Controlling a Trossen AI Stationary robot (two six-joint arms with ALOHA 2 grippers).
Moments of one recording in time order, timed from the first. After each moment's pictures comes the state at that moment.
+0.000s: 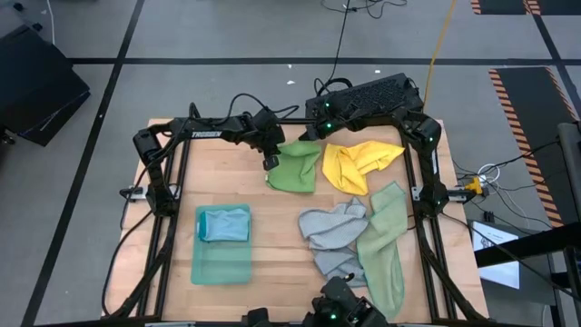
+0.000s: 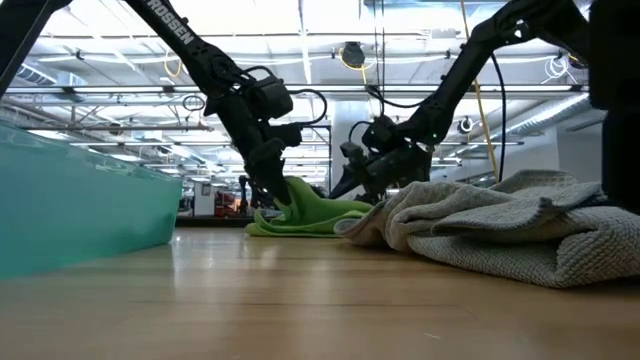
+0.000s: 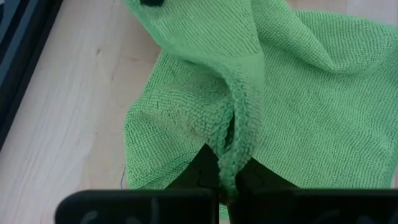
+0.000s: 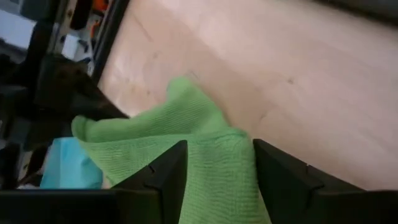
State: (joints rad) left arm 0.57 1.85 1.19 -0.35 0.23 0.29; right arm -0.78 2.11 1.25 0.09 -0.75 0.50
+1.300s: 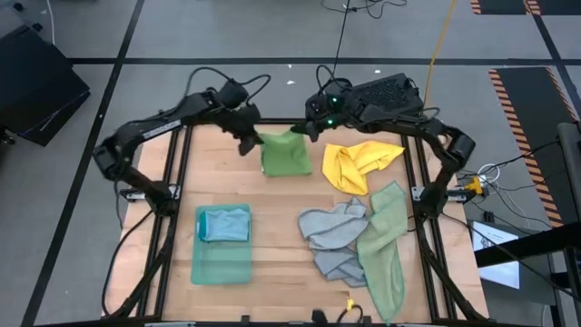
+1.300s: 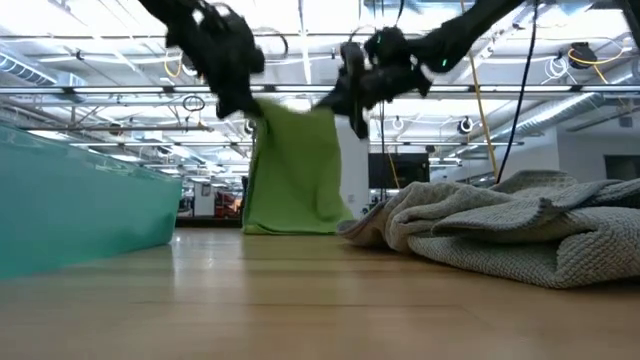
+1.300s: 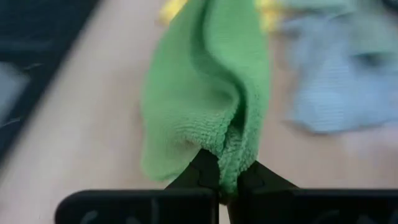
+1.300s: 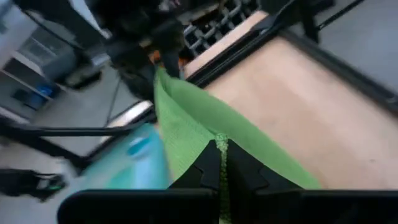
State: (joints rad) left arm 0.68 1.50 1.30 -0.77 0.51 0.19; right arm -0.62 1.74 1.25 0.08 -0.66 0.41
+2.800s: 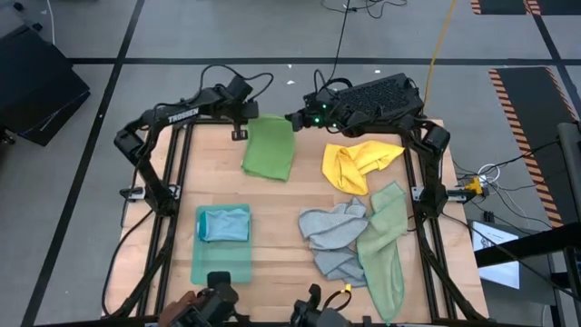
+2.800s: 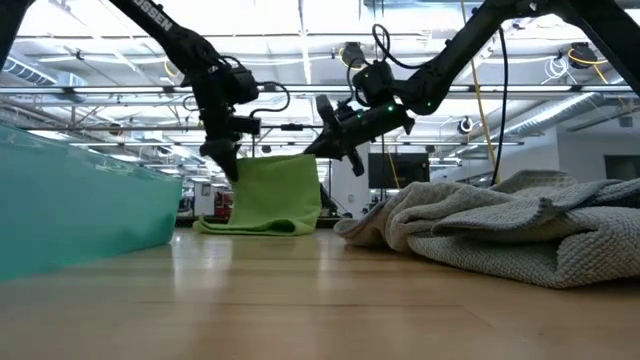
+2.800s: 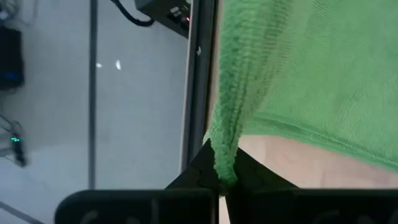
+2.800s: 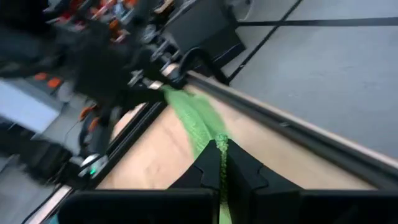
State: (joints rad) left arm 0.84 1.73 1.30 -0.66 -0.07 0.81; right arm -0.63 1.98 1.25 0.39 -0.31 0.60
